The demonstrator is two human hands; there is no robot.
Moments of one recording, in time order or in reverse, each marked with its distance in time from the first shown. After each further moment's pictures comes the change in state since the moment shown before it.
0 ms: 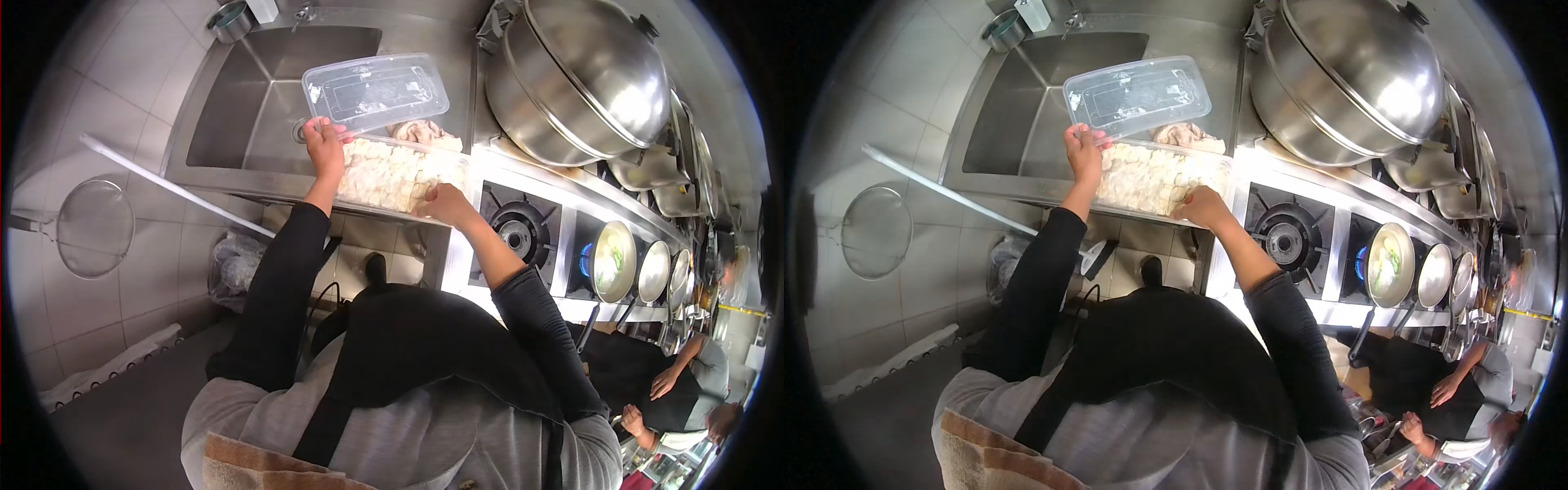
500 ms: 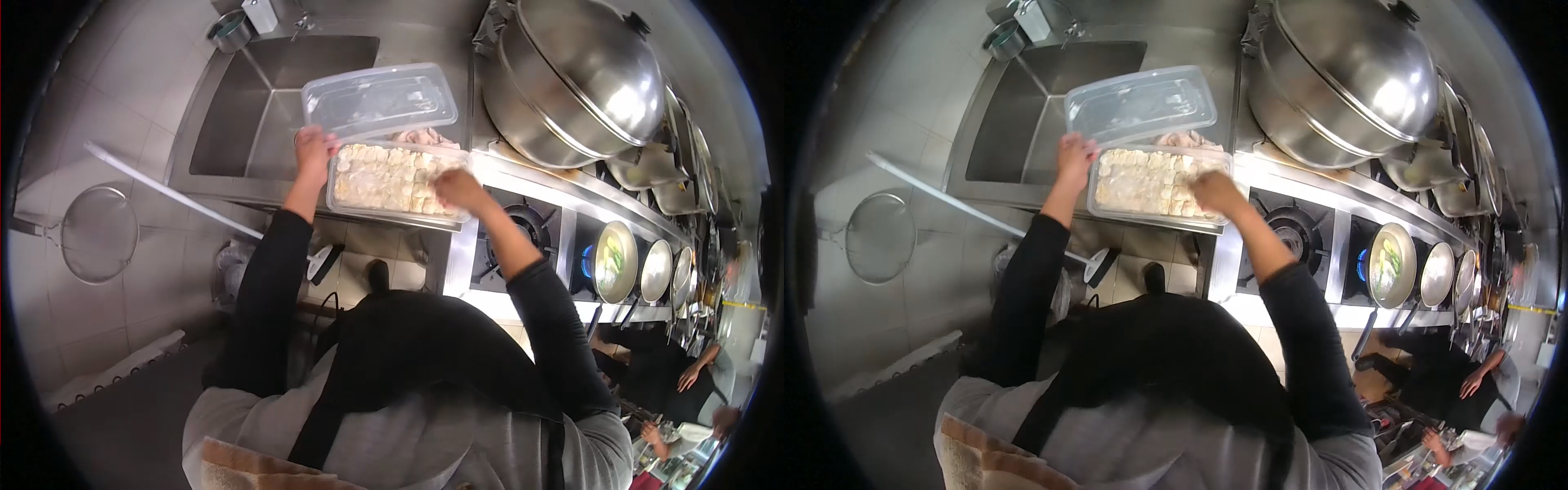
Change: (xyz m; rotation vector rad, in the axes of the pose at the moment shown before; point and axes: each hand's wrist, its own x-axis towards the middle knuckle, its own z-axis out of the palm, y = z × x) left_hand 0.027 0.003 -0.031 -0.110 -0.062 -0.326; right_hand 0.038 0.010 -0.034 0.043 -0.122 -0.029
